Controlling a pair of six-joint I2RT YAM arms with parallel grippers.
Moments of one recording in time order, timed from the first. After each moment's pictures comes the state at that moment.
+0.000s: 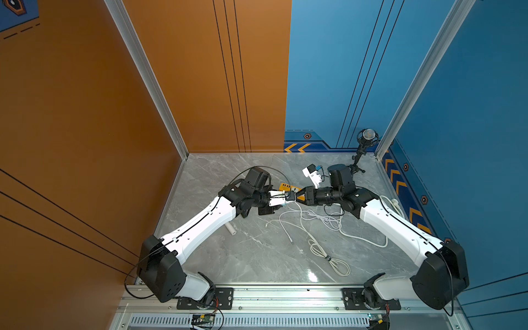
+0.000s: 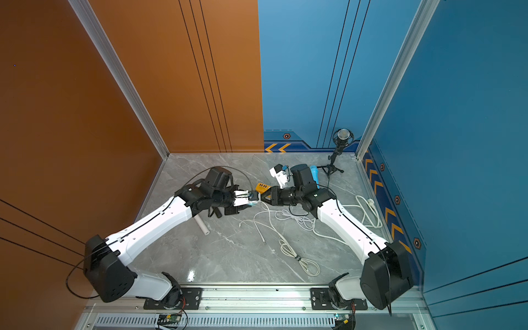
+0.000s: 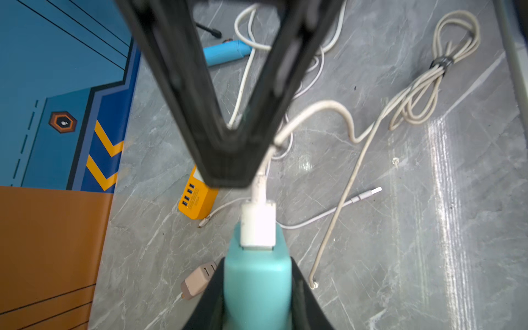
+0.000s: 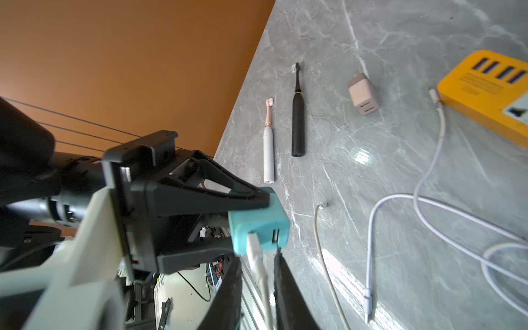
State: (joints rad) left arm -0.61 1.46 1.25 -0.65 0.26 0.89; right arm 0.45 1.34 1.10 -0.37 -0.70 0.53
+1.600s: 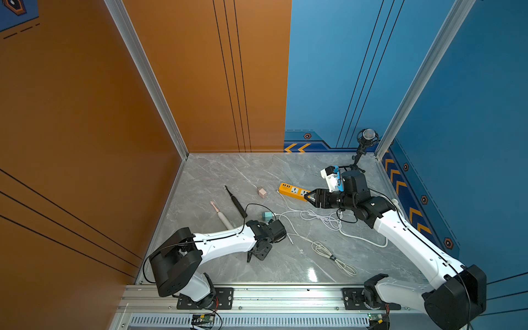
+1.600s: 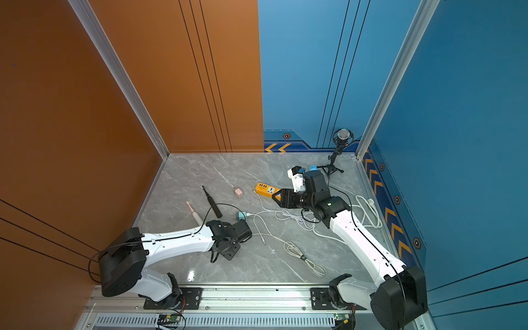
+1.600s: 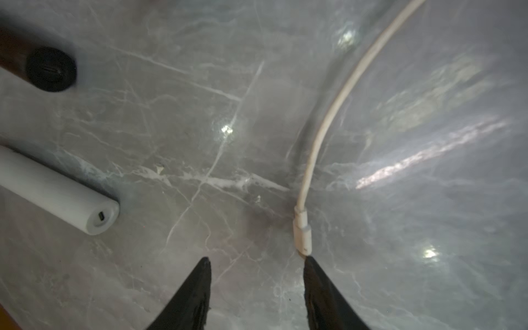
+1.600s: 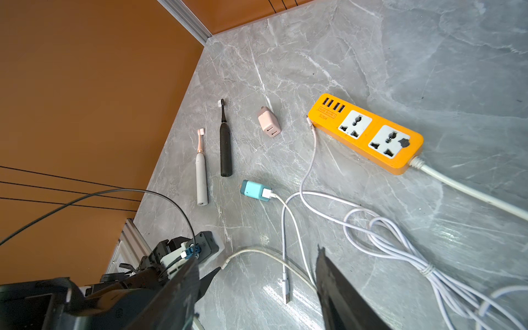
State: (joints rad) left arm -0.98 1.53 0.86 -0.85 -0.31 -0.41; right arm 0.41 1.22 1.02 -0.45 -0.44 0.44
